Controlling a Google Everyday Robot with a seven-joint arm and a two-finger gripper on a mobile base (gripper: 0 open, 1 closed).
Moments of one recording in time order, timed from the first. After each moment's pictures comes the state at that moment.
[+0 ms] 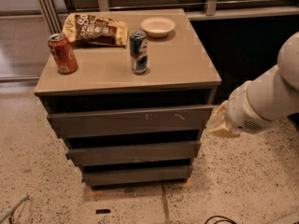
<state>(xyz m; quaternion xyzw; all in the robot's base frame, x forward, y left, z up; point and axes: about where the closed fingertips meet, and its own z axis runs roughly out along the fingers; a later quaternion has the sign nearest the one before) 0.439 -0.167 0.828 -0.58 0.78 0.05 0.22</state>
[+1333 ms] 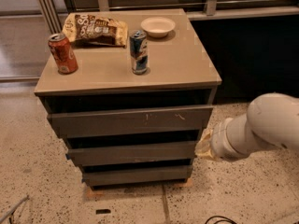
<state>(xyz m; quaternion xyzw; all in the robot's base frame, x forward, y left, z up) 0.444 -0.156 0.718 -0.59 0.77 0.05 0.23</state>
